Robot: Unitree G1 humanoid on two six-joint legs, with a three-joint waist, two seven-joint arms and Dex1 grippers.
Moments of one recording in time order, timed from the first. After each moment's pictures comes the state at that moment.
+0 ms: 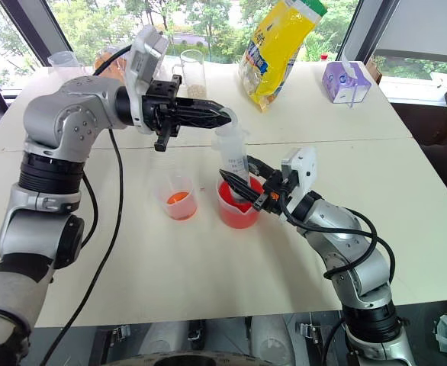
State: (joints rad) left arm -1.11 0.49 -0.10 0.20 -0.60 0.73 -1.29; right arm -0.19 -0.42 0.04 -0.54 0.55 0.47 0.56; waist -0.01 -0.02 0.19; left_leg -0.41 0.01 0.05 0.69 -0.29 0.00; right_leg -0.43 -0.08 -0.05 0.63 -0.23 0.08
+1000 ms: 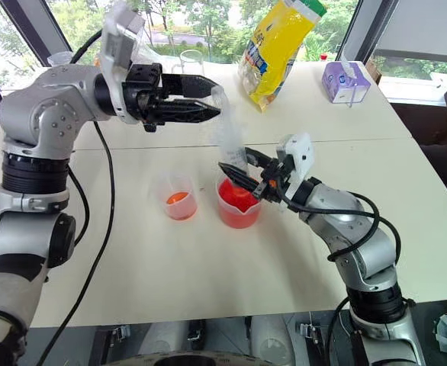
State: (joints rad) left arm -1.08 0.54 -0.05 0.13 -0.62 0.72 -1.28; right arm -0.34 -0.48 0.00 -0.52 0.58 0.59 0.55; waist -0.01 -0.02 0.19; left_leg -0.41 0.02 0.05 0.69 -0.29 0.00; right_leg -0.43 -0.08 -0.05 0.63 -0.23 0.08
